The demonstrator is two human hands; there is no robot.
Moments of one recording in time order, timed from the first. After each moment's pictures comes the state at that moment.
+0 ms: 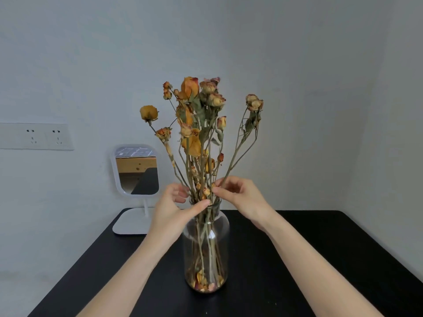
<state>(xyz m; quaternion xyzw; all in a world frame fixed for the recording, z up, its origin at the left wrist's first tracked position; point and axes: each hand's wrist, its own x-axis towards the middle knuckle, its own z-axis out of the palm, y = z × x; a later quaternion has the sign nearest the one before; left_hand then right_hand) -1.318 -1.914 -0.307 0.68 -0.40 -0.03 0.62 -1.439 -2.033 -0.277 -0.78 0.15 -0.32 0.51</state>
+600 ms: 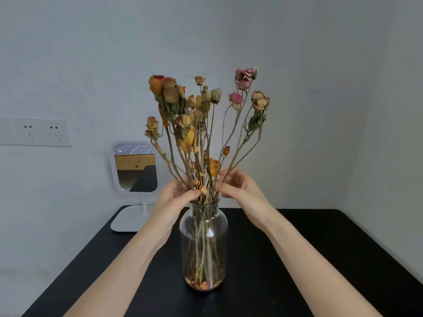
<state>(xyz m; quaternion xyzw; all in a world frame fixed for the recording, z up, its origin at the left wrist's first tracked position) -1.315 -1.917 -0.297 0.58 -0.39 -0.20 0.69 -1.440 -2.036 -0.278 -0.73 0.14 -0.33 0.58</state>
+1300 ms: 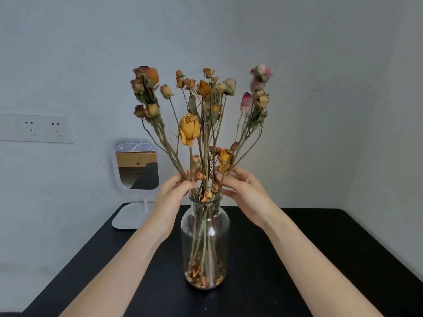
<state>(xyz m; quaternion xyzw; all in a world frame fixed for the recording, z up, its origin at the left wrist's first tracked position) -1.313 -1.922 -0.293 0.53 -0.40 -0.20 0.72 -1.433 -2.038 -0.278 -0.69 0.10 -0.32 0.65</state>
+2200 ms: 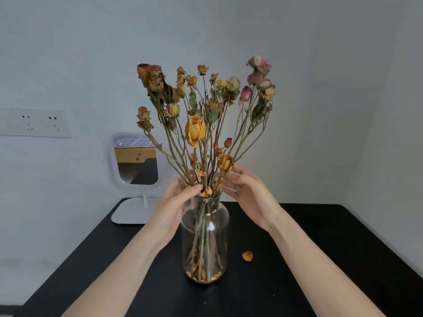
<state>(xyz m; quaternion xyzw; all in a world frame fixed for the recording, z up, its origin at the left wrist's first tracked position) -1.314 -1.916 -0.312 0.49 -0.42 -0.29 0.71 -1.443 -2.045 -0.293 -0.63 0.07 -0.31 0.71</state>
